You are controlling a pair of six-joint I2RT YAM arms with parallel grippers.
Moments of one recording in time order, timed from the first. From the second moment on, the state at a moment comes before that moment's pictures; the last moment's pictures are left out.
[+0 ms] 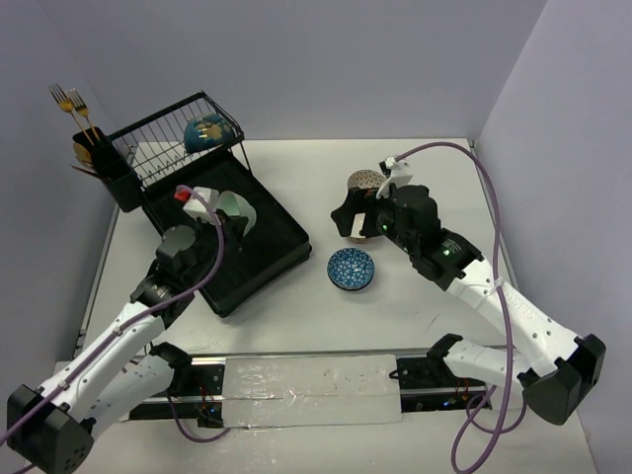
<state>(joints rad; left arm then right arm) -0.54 0.84 0.62 0.11 -0.07 -0.25 0.64 1.03 1.02 -0.32 0.11 0.43</state>
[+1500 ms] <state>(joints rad) -0.02 0.85 0.14 0.74 0.09 -0.83 0.64 0.92 0.86 -0.24 0.10 0.38</state>
